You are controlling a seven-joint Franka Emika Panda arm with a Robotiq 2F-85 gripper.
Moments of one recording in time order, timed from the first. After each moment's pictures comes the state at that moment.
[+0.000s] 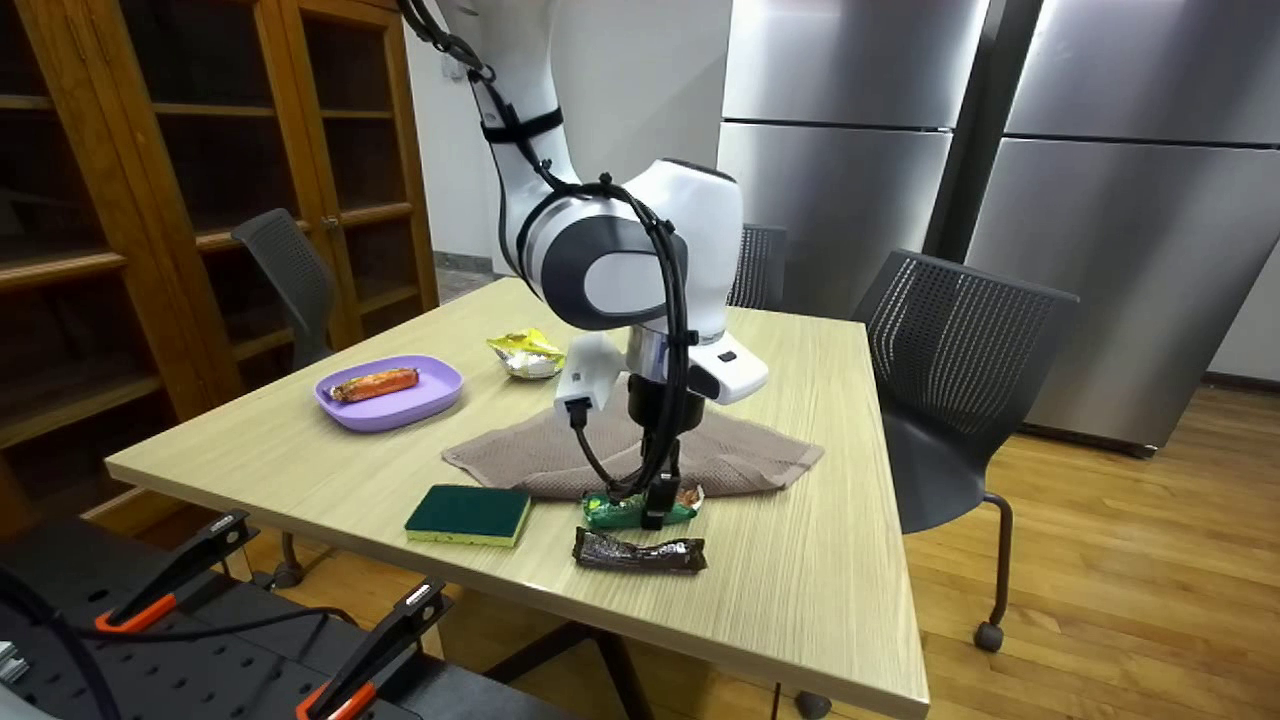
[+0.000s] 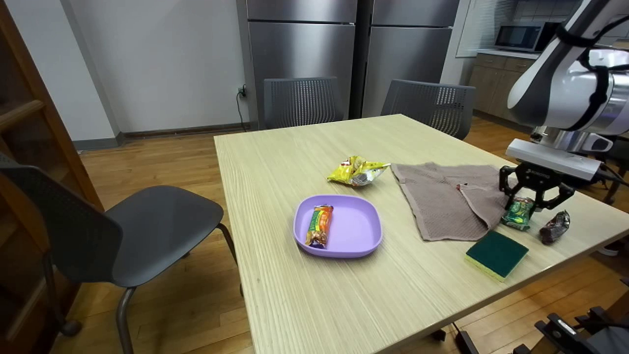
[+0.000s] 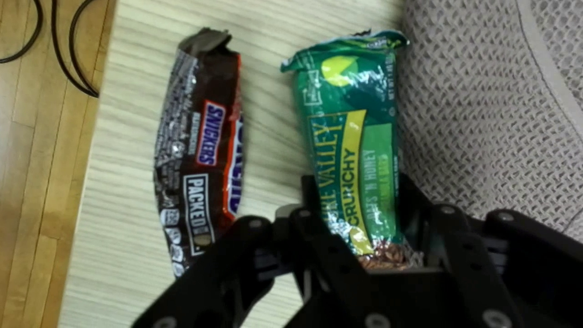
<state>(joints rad) -0.24 0.56 -0.18 -2.33 0.41 2.82 0.35</state>
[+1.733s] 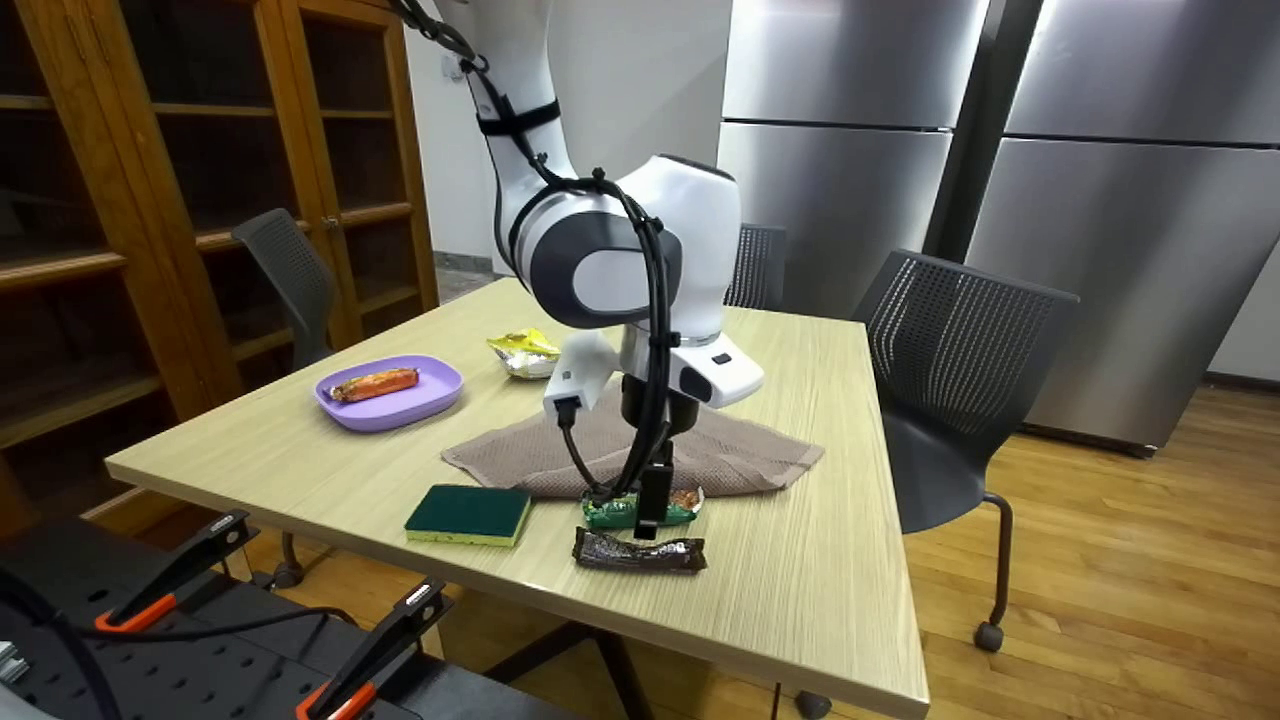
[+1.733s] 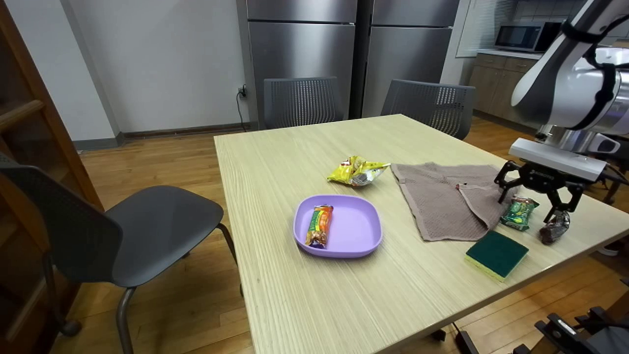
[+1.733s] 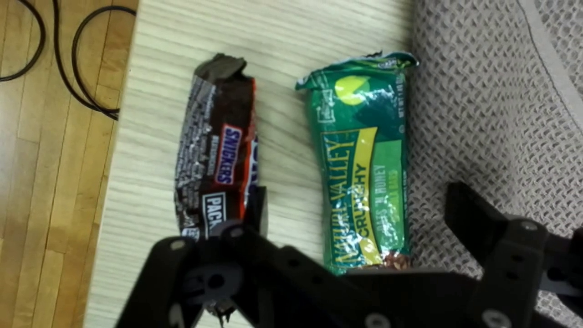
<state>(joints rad) -0.25 0.53 -0.17 -2.36 0.44 2.82 0.35</state>
